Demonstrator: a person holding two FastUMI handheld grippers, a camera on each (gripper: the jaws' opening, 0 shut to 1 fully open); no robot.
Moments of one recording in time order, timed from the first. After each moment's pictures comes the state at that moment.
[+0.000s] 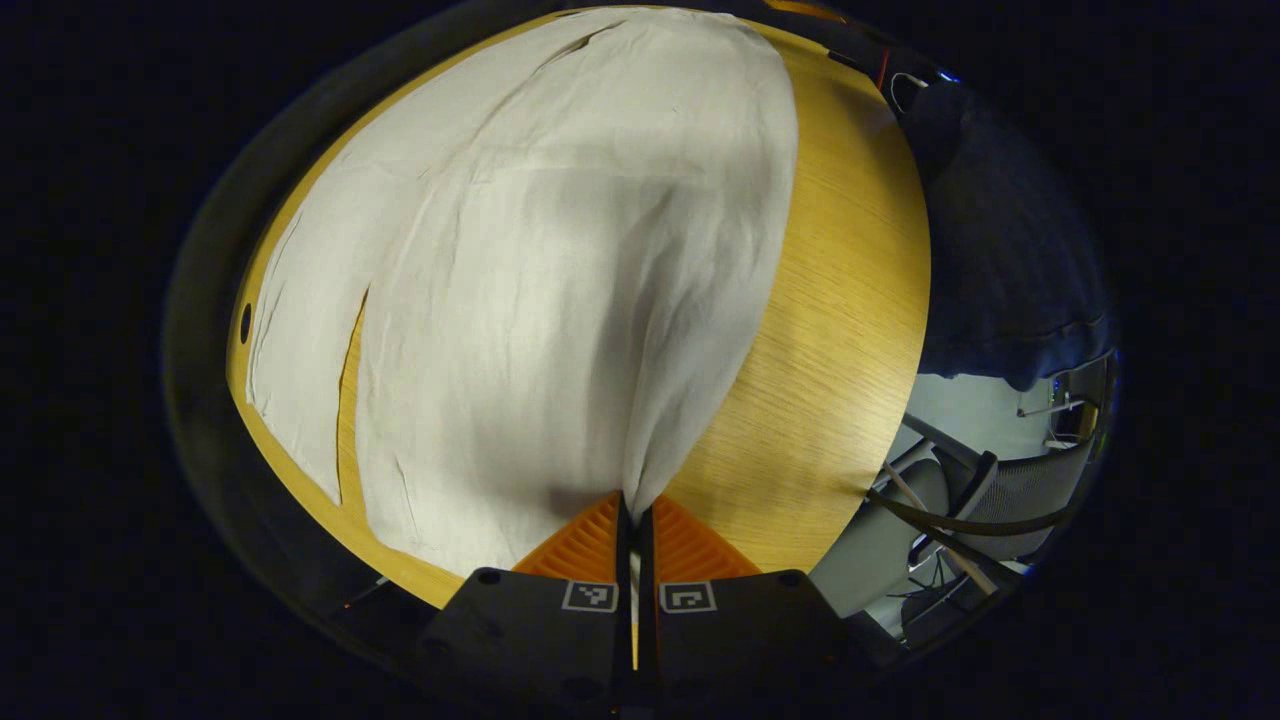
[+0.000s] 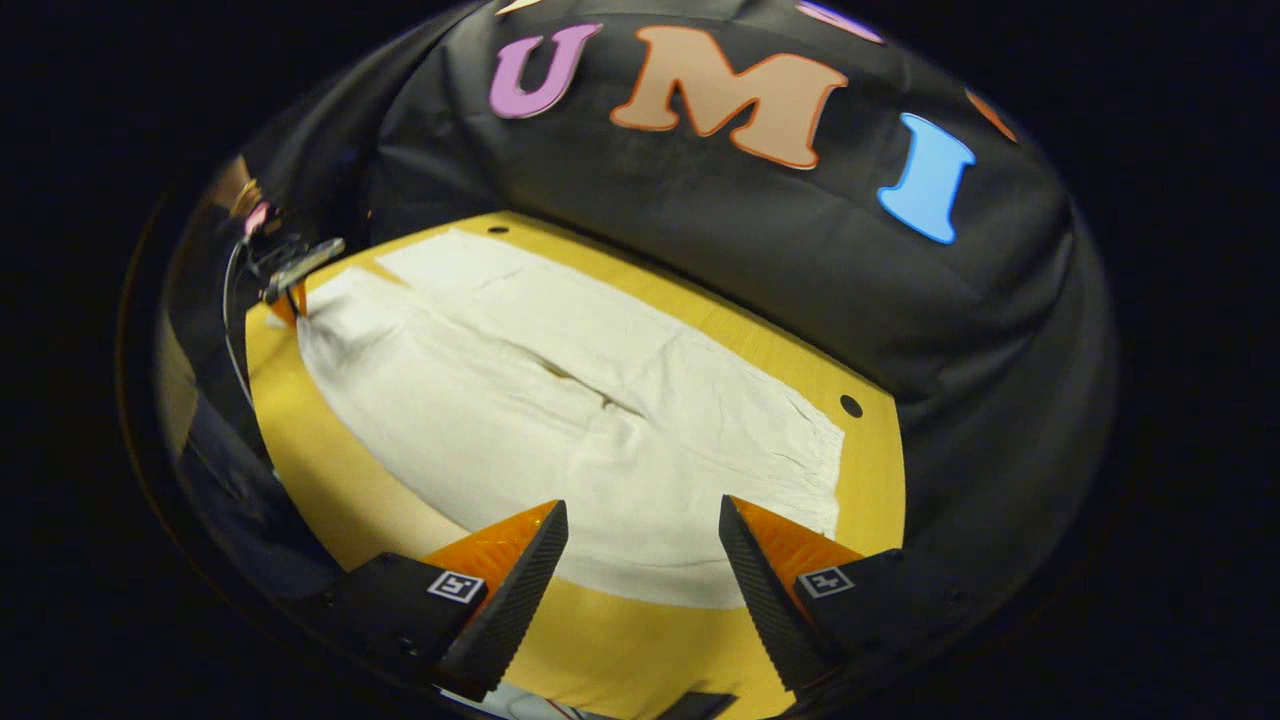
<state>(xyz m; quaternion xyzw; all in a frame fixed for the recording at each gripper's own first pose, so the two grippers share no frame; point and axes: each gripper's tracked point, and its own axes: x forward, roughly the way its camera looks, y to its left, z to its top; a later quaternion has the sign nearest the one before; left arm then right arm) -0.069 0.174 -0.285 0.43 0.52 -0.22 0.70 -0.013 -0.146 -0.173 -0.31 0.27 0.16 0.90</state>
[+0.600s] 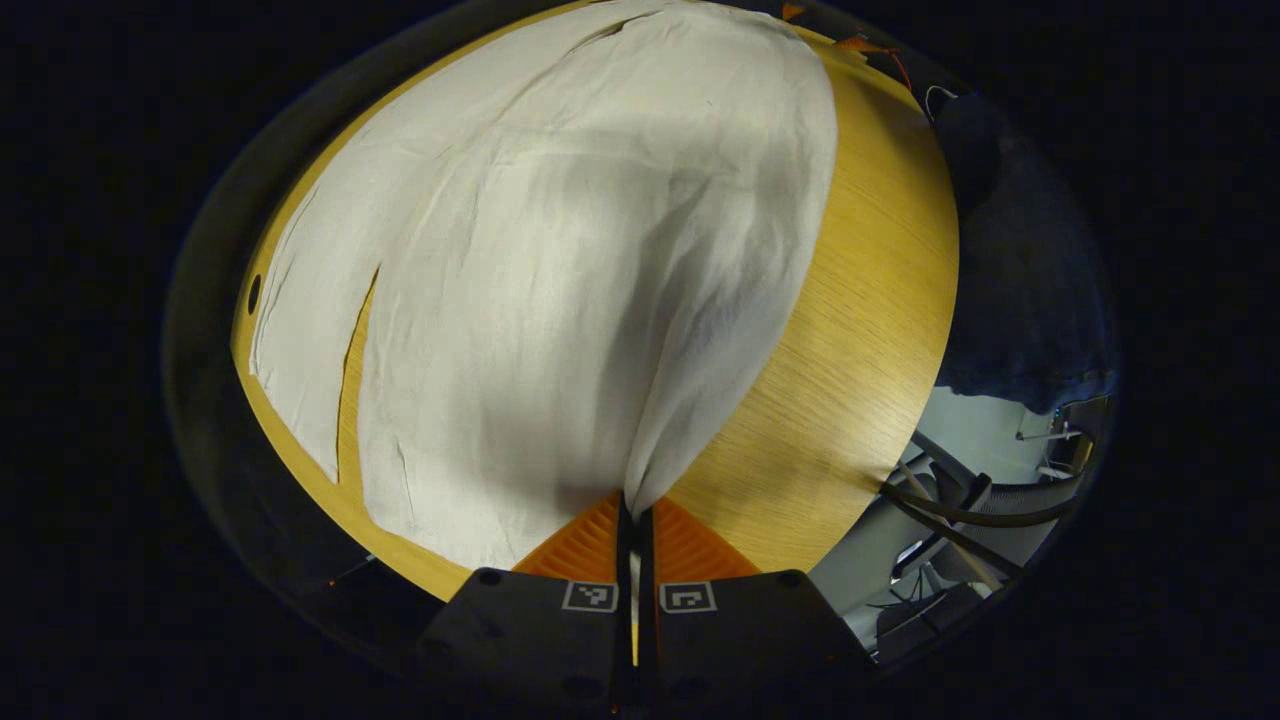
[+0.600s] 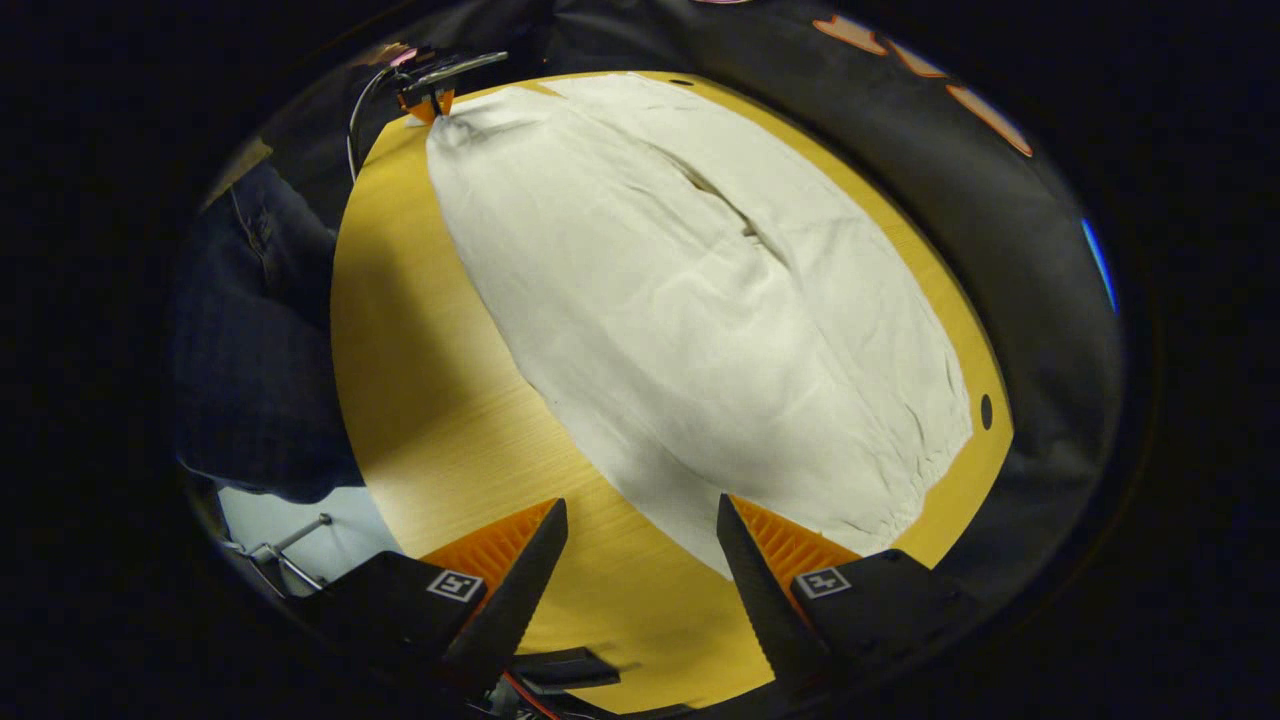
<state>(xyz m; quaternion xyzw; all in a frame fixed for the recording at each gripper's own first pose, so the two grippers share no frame) -0.061 0.164 -0.292 0.42 0.54 -0.18 0.71 -0.023 -0.188 -0.272 -0.43 0.45 0.33 0.71</state>
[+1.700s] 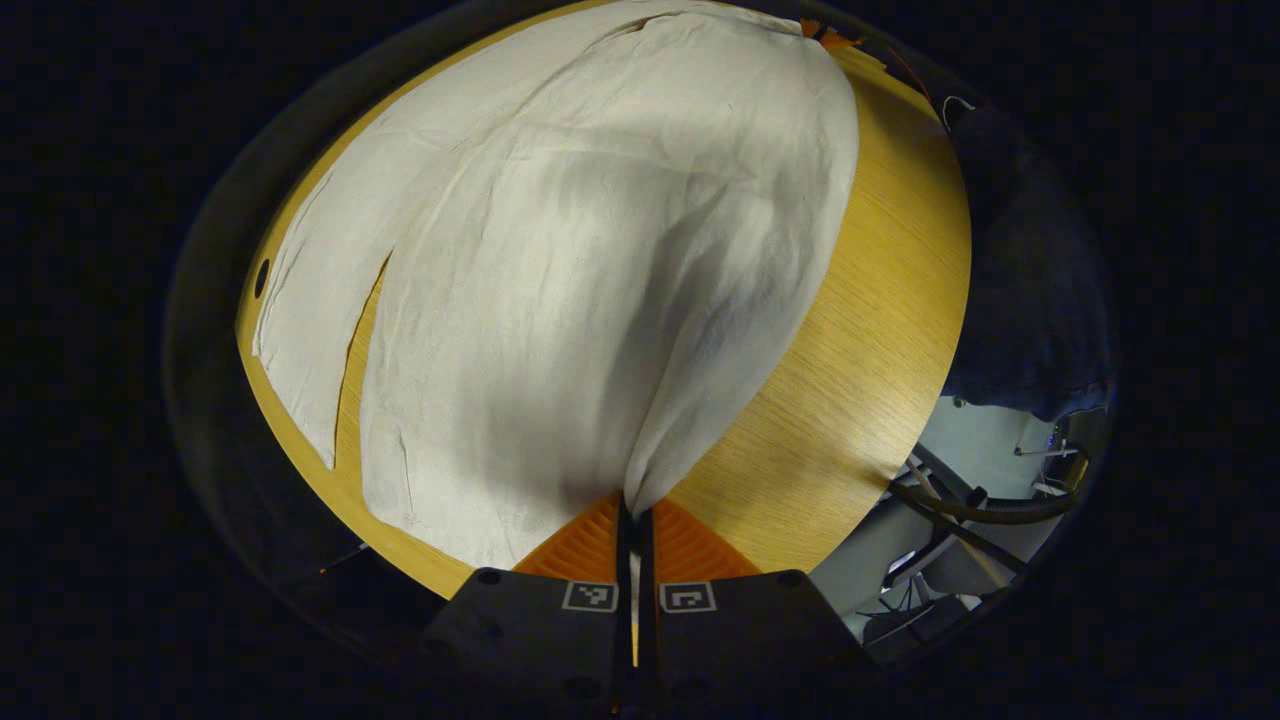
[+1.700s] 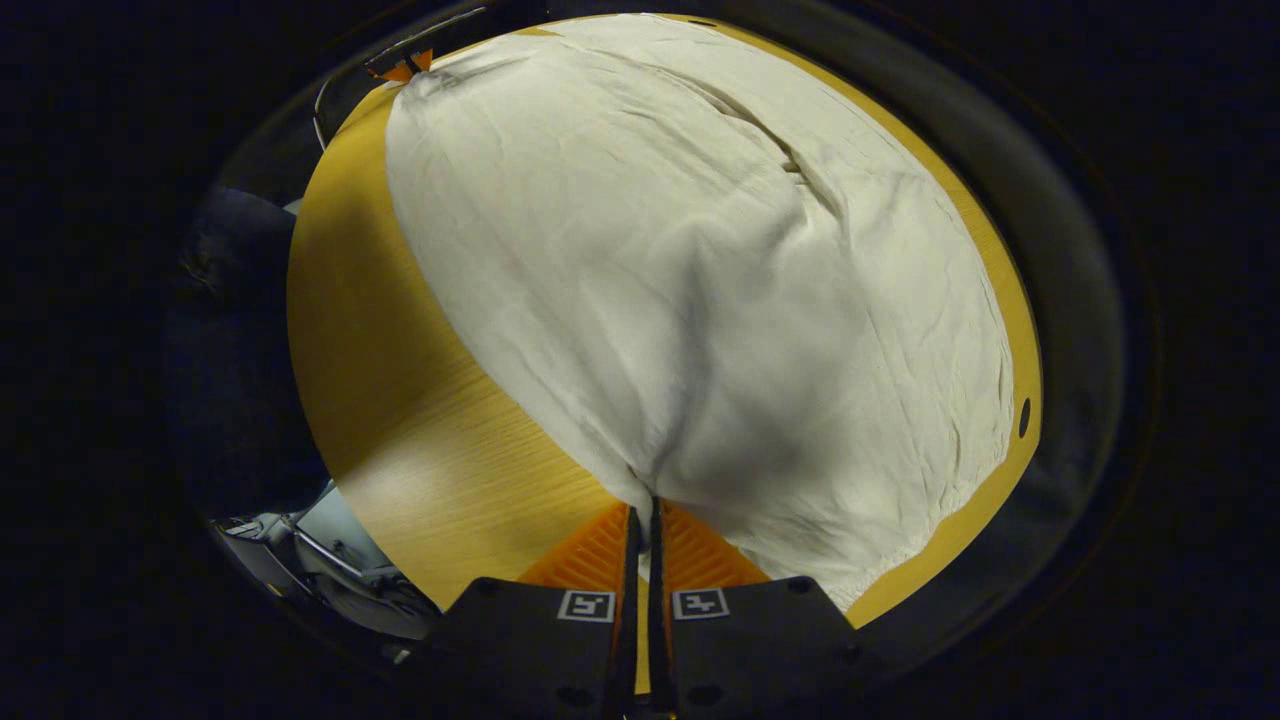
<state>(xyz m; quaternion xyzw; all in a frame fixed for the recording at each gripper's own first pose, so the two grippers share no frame) -0.061 0.165 -0.295 0.40 0.54 -0.17 0.72 -0.004 -0.187 -0.304 -0.46 0.53 0.30 0.65</state>
